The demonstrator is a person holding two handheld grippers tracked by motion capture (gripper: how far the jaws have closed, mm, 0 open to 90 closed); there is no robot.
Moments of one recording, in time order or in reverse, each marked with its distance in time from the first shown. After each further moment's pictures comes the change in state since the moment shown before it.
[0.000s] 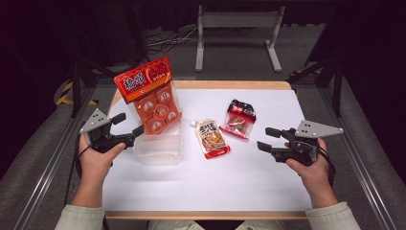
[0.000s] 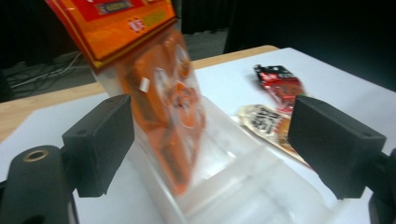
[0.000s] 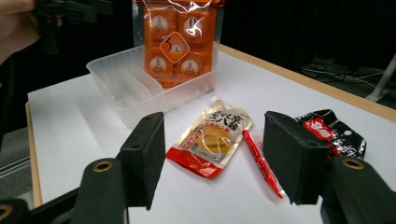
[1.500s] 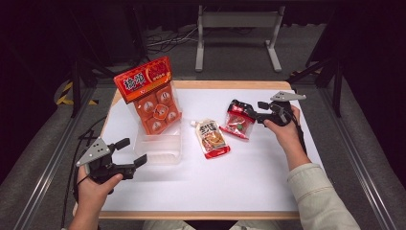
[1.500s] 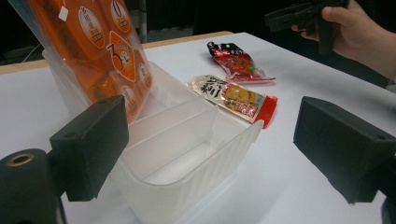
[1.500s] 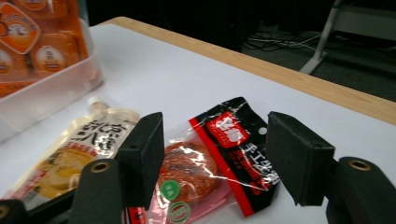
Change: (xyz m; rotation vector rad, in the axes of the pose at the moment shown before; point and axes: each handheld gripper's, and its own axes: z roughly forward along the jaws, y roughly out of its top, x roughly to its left) left arm -0.024 -0.047 -0.017 0.014 -0.089 0.014; right arm -0.114 -0.010 0.104 0.099 -0.210 0.104
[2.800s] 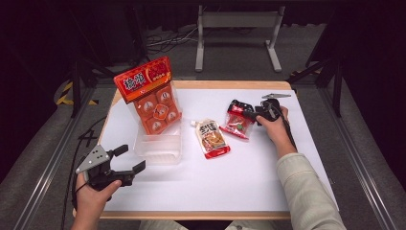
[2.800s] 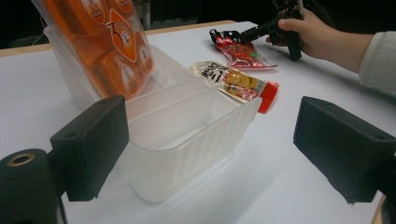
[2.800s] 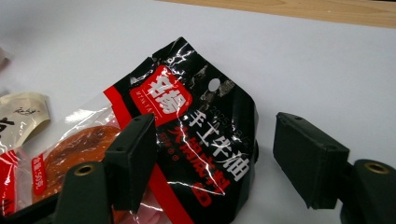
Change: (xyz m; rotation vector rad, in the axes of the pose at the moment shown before) left arm -0.006 -0.012 -0.008 0.035 0.019 -0.009; right arm -0.044 -0.035 0.071 0.141 -0.046 0.181
